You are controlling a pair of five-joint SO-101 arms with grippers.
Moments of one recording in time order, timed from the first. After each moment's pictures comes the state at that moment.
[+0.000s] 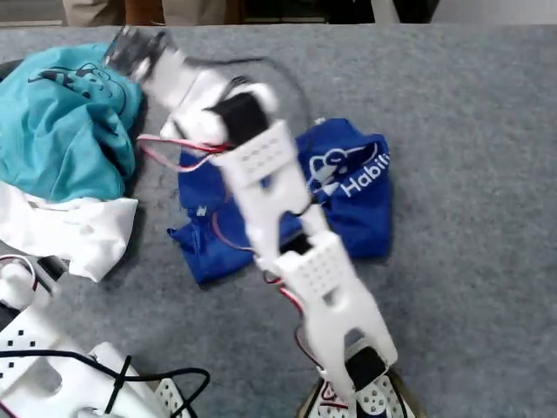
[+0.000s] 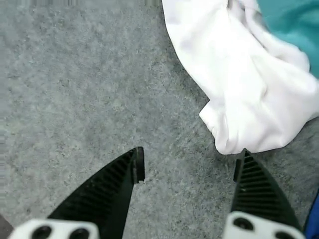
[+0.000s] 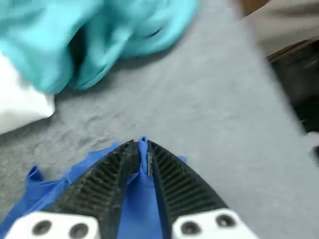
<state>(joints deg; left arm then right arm) -52.9 -61.5 47.9 80.7 -14.1 -36.7 45.8 -93.0 98.6 19.0</state>
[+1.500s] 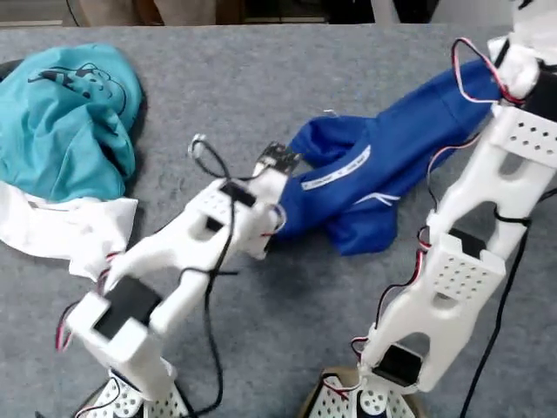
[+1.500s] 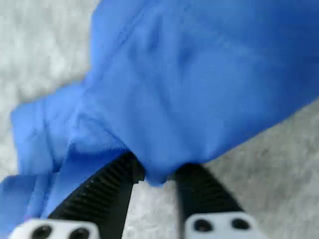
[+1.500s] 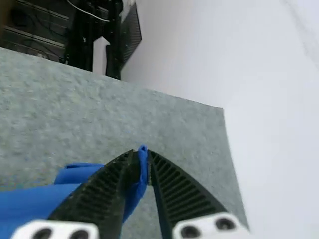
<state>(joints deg) 27.7 10.5 21.7 52.7 -8.1 22.7 37.2 -79.7 79.2 28.6</state>
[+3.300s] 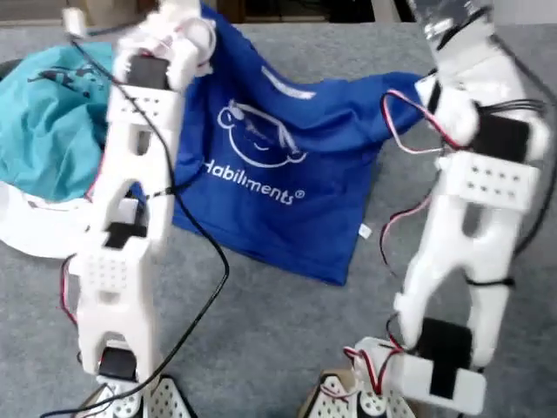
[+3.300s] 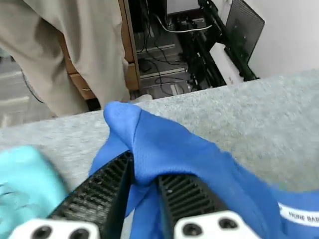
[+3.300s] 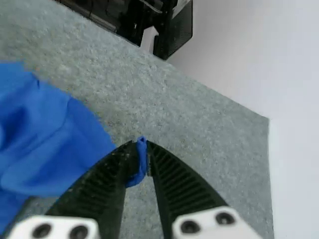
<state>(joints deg) 4.9 36.7 -51.8 47.9 -11.5 10.9 -8.7 -4.4 54.6 32.3</state>
